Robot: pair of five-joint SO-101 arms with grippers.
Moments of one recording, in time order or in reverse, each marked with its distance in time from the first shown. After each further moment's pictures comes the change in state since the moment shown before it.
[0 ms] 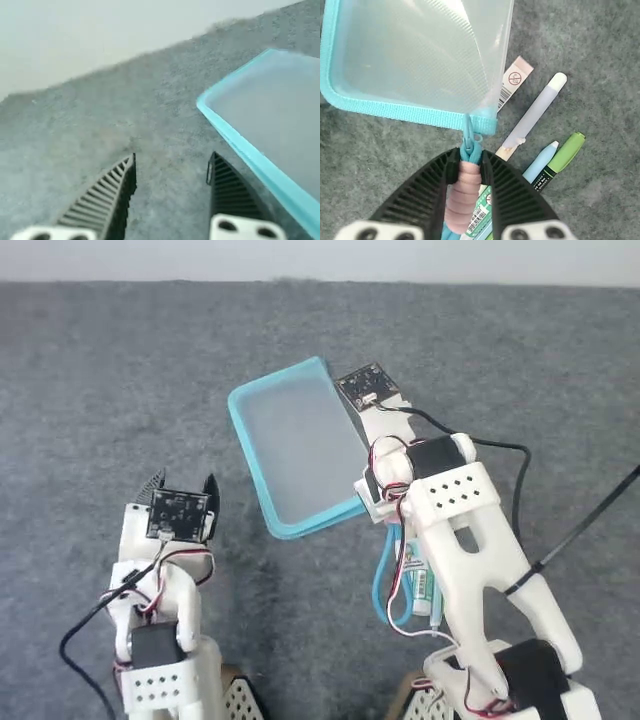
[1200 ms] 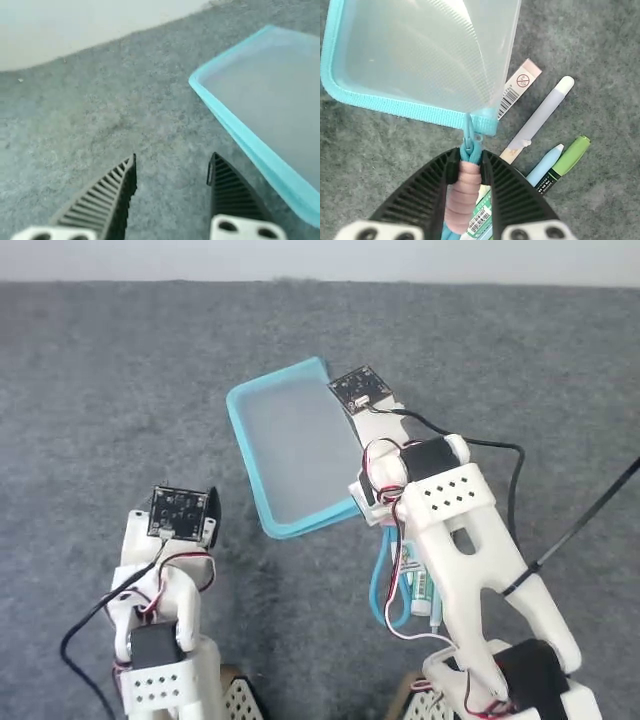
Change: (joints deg) left arm -0.8 0.0 0.0 8.0 0.8; right arm -1.5 0.0 0.0 0.0 0.0
